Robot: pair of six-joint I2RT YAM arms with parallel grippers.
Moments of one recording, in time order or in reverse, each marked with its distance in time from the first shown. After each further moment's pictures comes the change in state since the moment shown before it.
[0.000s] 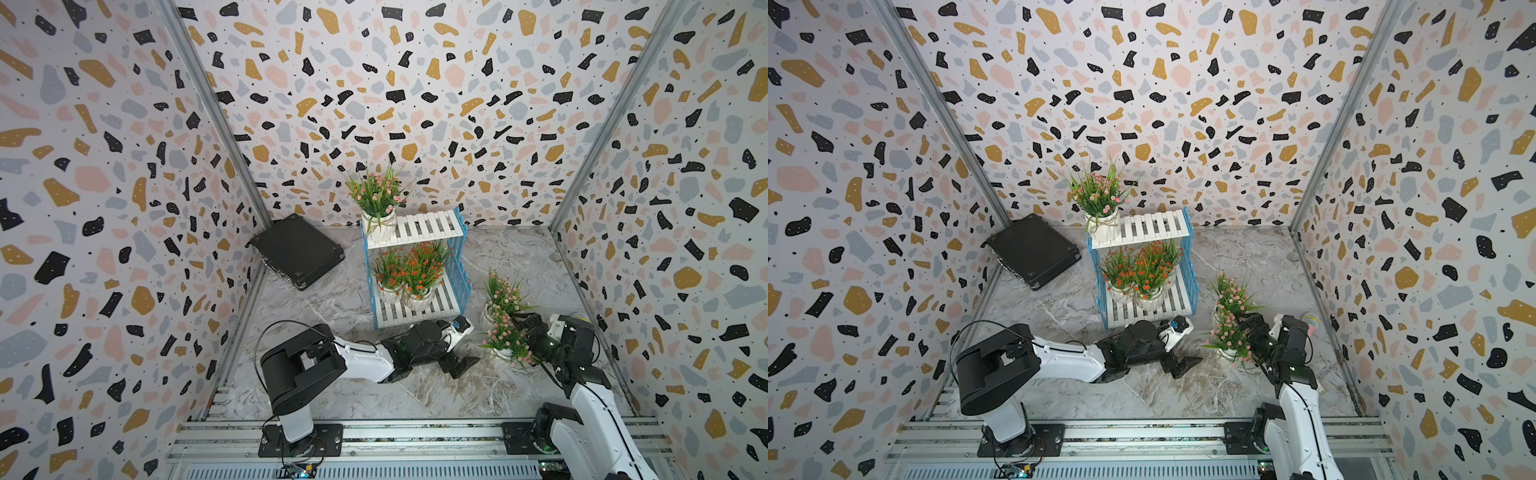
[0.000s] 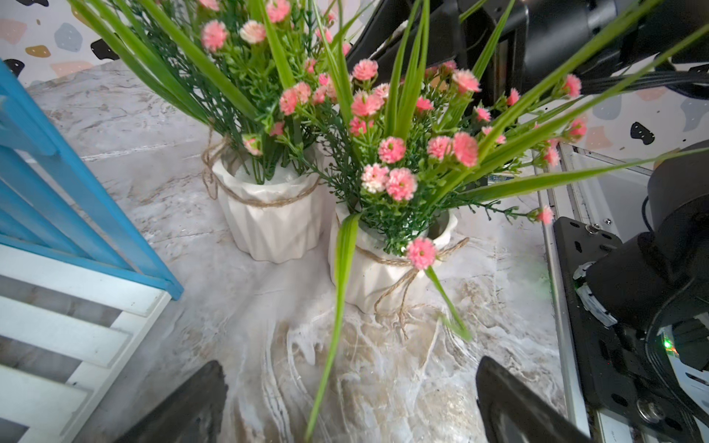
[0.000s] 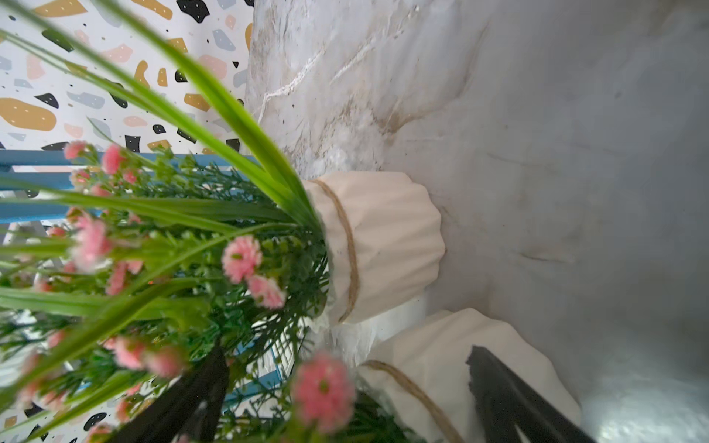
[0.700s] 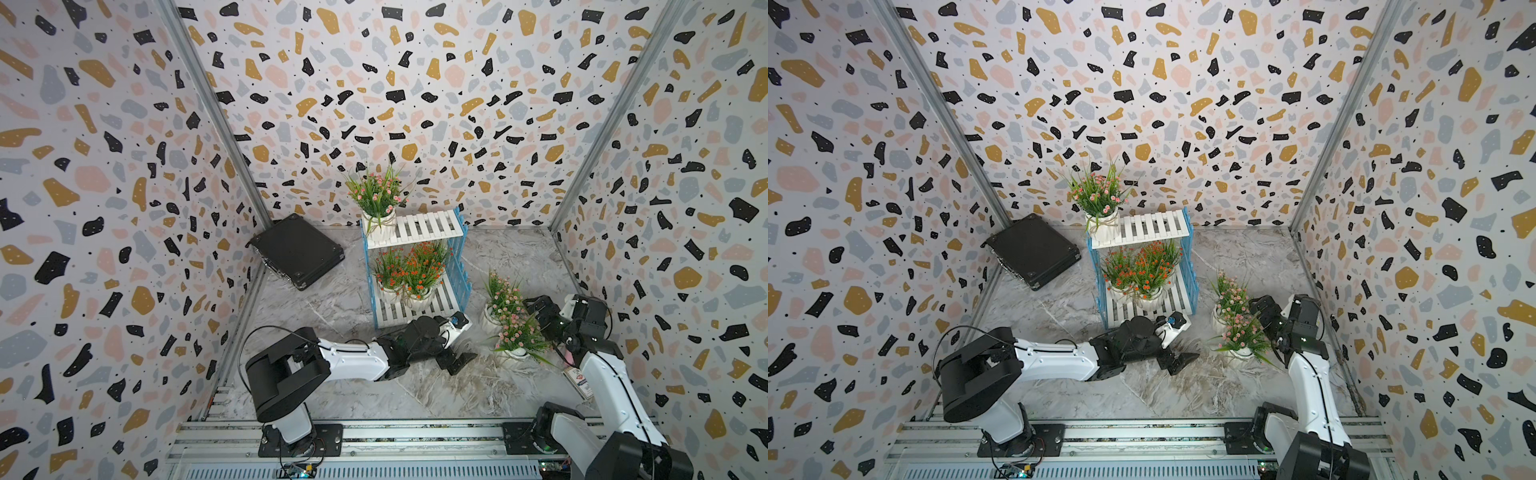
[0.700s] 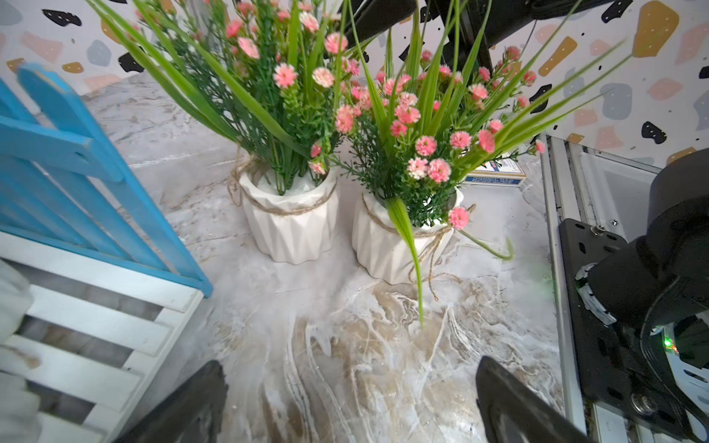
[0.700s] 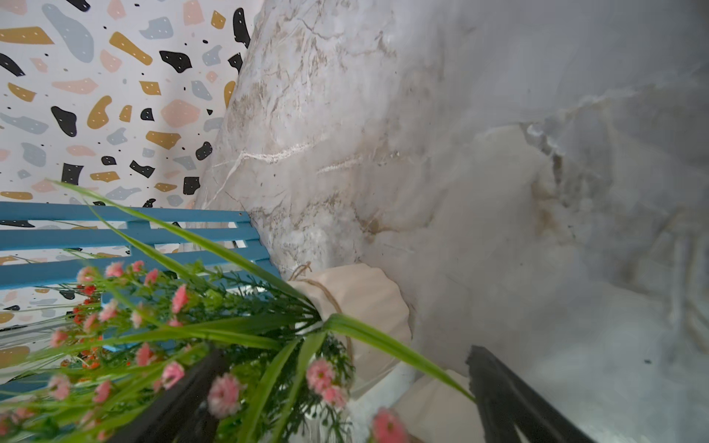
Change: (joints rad) left arm 0.007 -0.058 0.016 -0.084 -0.012 0.019; right arm -0.089 0.198 0.230 -0.110 0.137 -0.242
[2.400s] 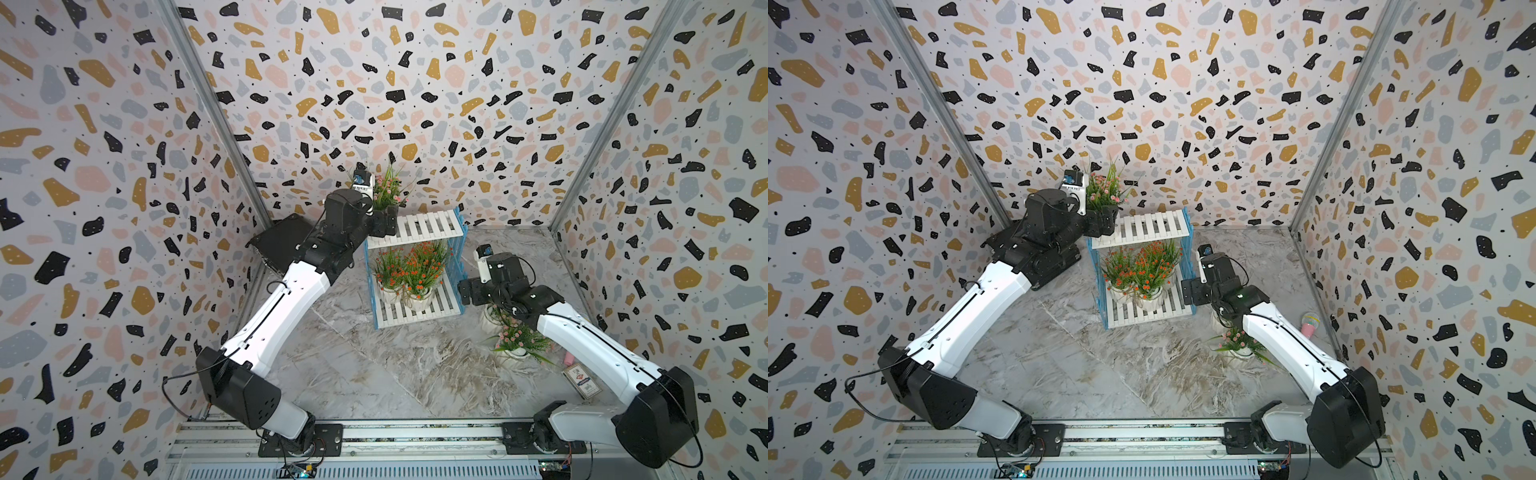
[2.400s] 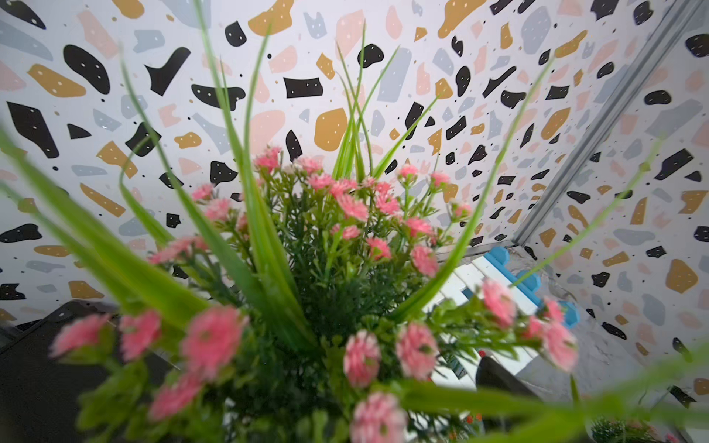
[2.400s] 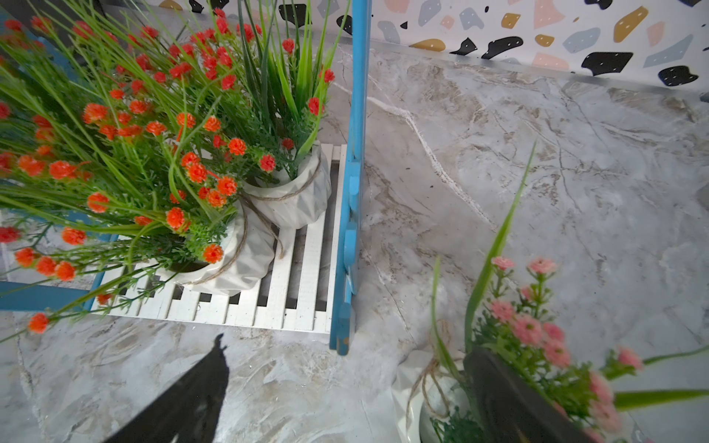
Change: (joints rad) left arm 0.610 -0.191 0.816 -0.843 -0.247 -0.099; right arm 0.782 0.362 0.510 -0.121 0.550 -0.578
